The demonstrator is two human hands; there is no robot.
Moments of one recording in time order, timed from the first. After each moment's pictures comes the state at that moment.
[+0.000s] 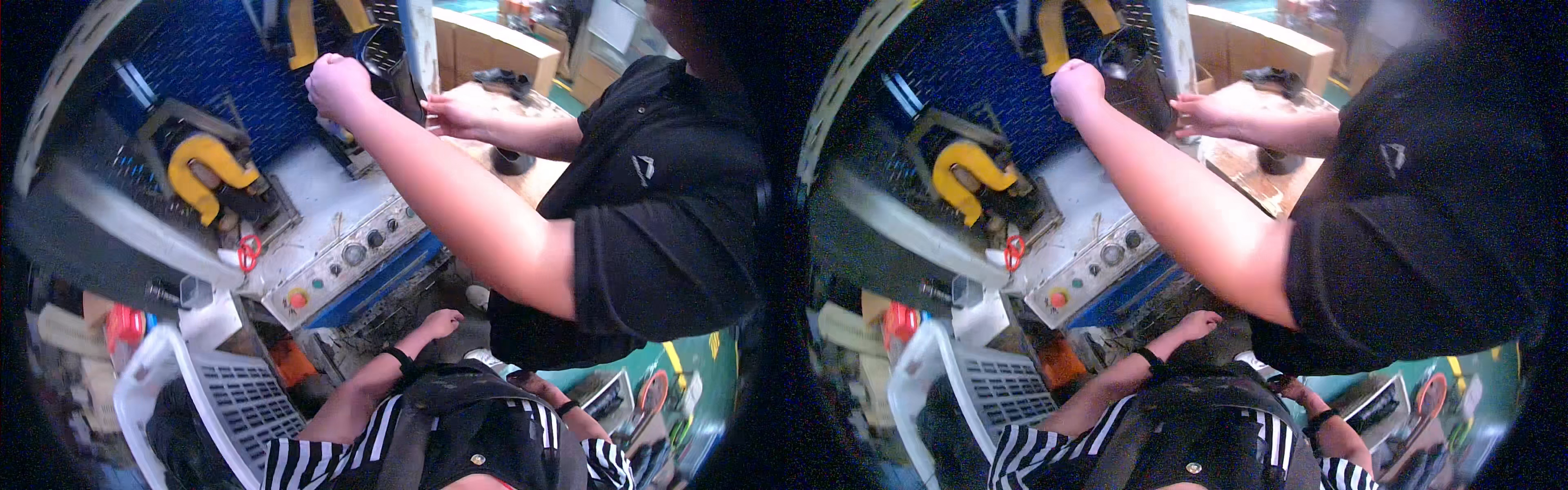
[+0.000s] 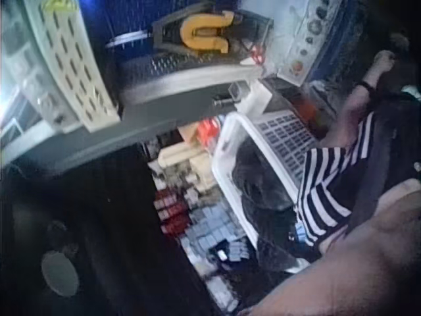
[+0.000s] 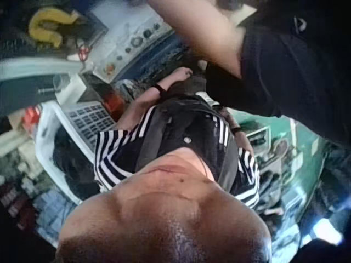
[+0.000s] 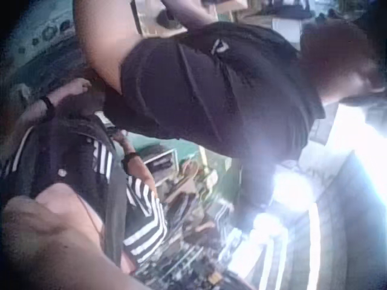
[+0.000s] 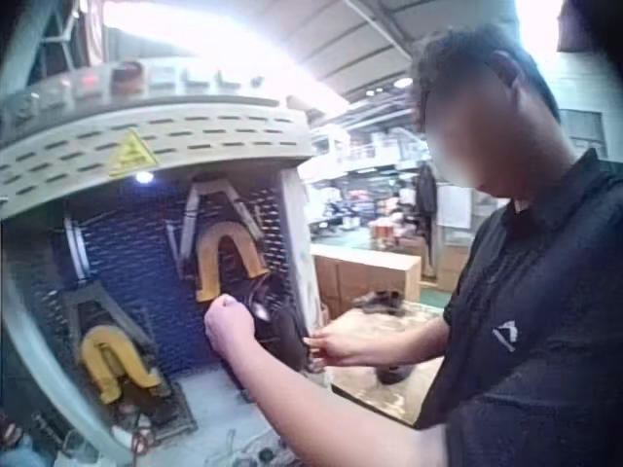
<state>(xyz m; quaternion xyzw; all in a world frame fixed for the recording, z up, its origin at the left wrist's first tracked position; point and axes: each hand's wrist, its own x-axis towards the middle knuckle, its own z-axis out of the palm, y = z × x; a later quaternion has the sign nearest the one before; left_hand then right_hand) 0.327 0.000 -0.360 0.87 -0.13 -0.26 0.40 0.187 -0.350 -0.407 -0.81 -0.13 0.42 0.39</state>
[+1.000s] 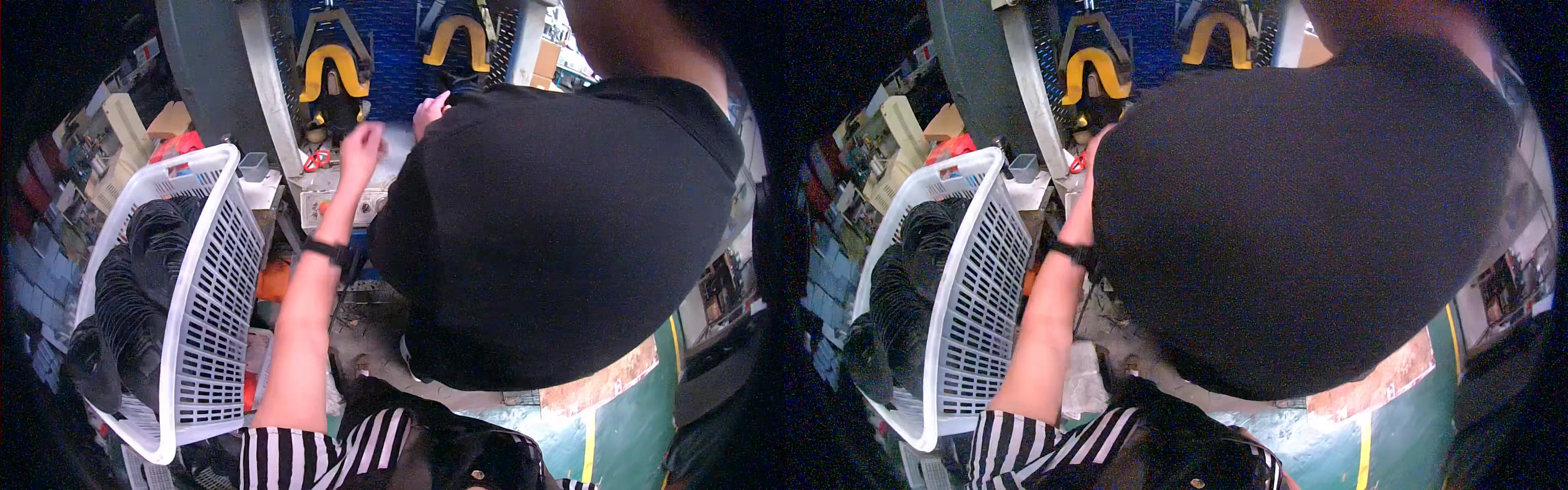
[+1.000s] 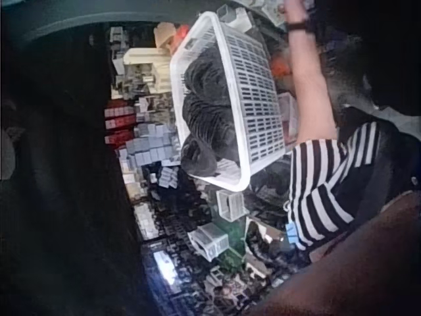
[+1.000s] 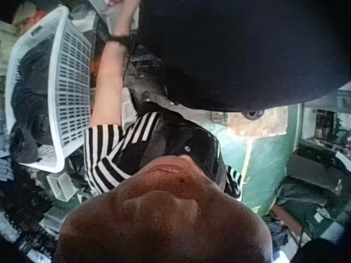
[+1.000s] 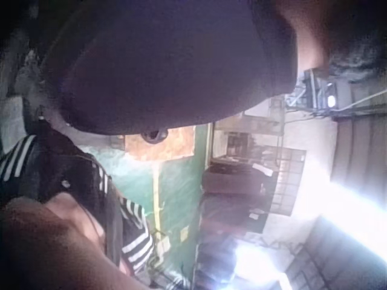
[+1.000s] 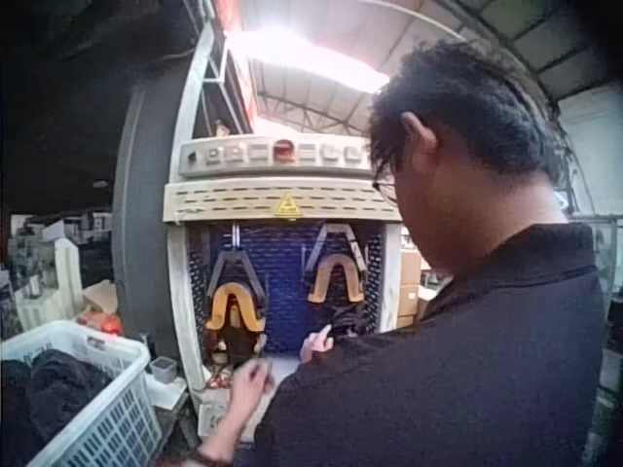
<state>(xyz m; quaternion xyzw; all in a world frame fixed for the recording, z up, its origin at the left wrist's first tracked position) 0.296 0.100 -0.037 0.68 0.11 0.51 0.51 0.518 -0.109 -0.178 -0.85 -0.45 -0.28 -0.02</state>
